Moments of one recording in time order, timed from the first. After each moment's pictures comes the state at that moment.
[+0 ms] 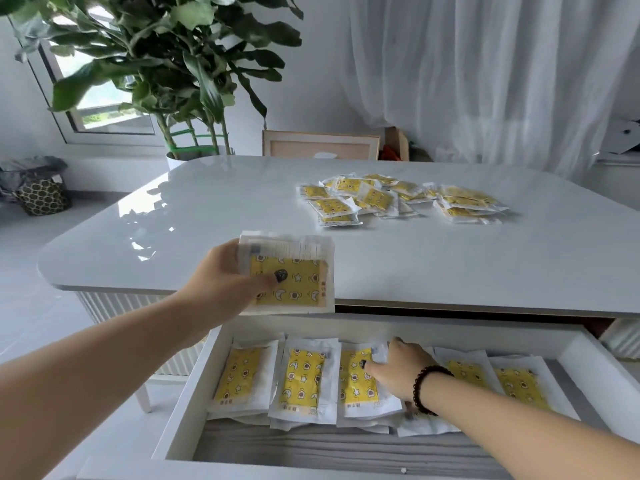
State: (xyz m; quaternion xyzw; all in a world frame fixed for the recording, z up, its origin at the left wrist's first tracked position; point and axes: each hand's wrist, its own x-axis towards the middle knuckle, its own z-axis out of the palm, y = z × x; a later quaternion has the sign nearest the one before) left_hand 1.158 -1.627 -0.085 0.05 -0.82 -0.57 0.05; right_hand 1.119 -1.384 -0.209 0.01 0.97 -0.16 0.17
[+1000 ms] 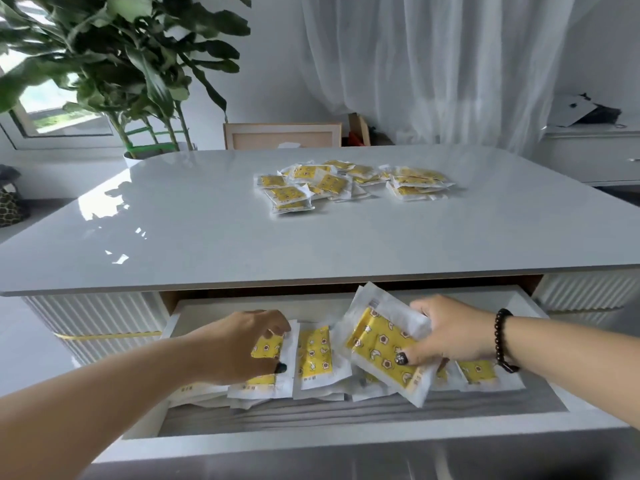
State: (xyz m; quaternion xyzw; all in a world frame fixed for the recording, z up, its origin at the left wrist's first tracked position) left_hand 1.165 -1.581 -0.152 -0.18 -0.96 -0.14 -0.15; right_hand 1.155 -1.275 -0.132 -0.06 0.90 -0.35 0.23
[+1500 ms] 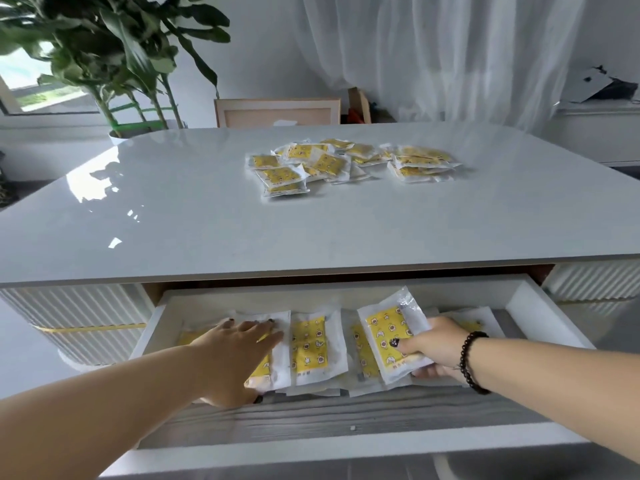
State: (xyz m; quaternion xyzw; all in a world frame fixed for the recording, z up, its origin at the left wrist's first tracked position) left_hand 1.151 -1.576 -0.202 -0.26 -0.93 0.18 -0.19; right_hand 1.127 -1.271 -0.221 0.19 0.81 -0.50 0.22
